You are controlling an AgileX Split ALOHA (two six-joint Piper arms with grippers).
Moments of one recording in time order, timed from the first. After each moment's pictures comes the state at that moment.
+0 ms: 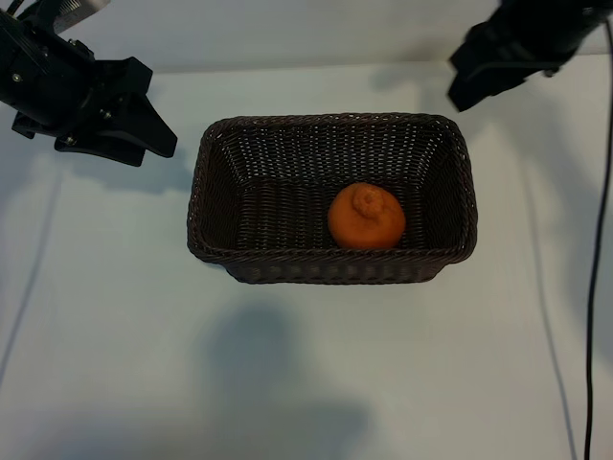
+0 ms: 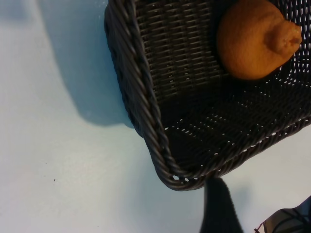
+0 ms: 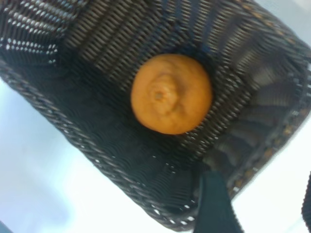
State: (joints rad) left arm -0.04 1.69 -1.38 -0.60 1.18 0.28; right arm 0.11 1.72 -1.62 0.36 1.22 -0.39
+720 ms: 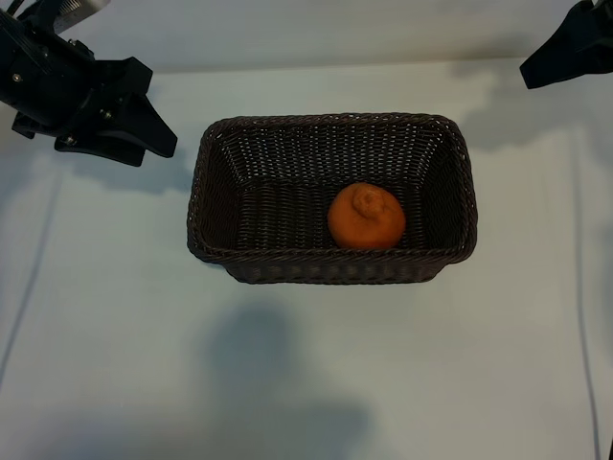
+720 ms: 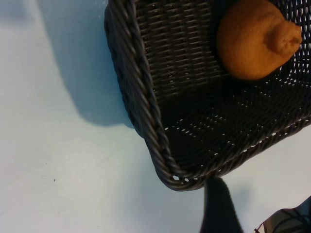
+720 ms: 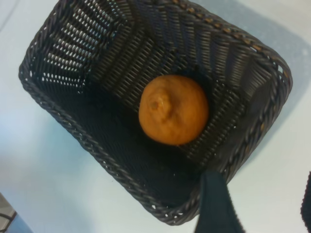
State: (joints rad) left arm -0.04 1.69 -1.38 -0.60 1.18 0.28; right arm -0.17 1.64 -1.47 0.68 1.22 -0.68
